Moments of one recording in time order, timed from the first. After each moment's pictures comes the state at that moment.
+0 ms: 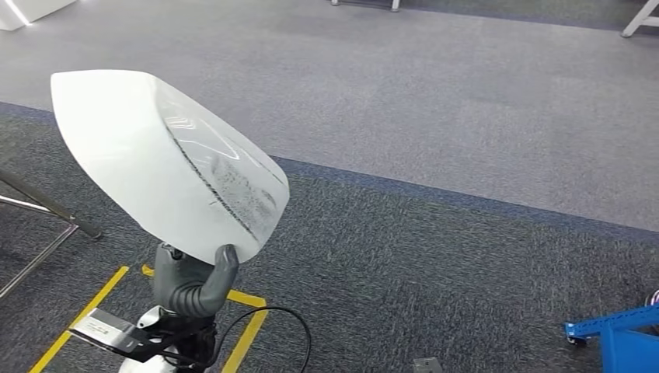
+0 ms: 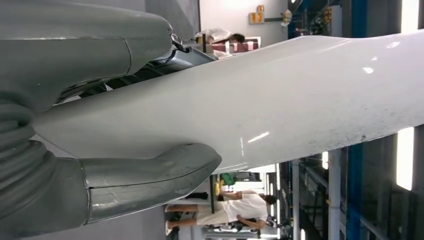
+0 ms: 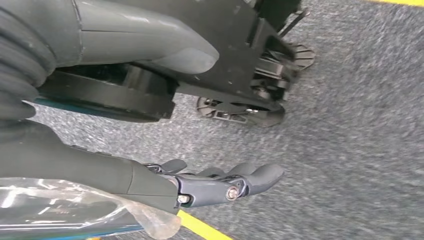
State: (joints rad) left arm 0.05 -0.06 -0.58 -1.76 -0.02 0.25 -0.68; right arm -0.04 0.10 0.54 -0.15 -0.29 -0.29 -0.13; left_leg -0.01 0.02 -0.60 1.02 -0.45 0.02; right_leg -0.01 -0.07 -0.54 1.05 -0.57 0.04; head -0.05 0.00
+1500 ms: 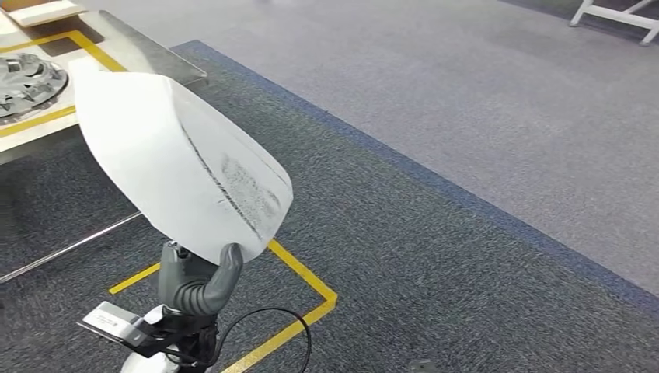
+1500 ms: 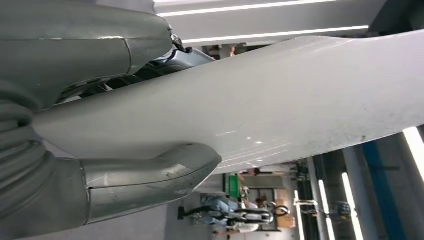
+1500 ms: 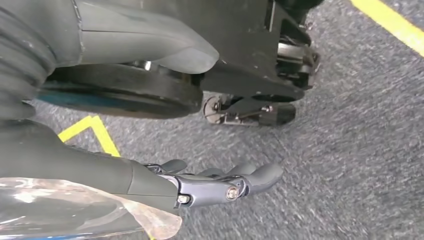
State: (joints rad) left arm 0.05 -0.06 -0.57 -1.75 -0.03 0.26 -0.64; right arm -0.03 0.12 0.56 -0.15 -0.28 -0.28 -0.13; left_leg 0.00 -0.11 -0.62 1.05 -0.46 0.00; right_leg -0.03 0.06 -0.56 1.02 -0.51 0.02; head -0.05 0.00
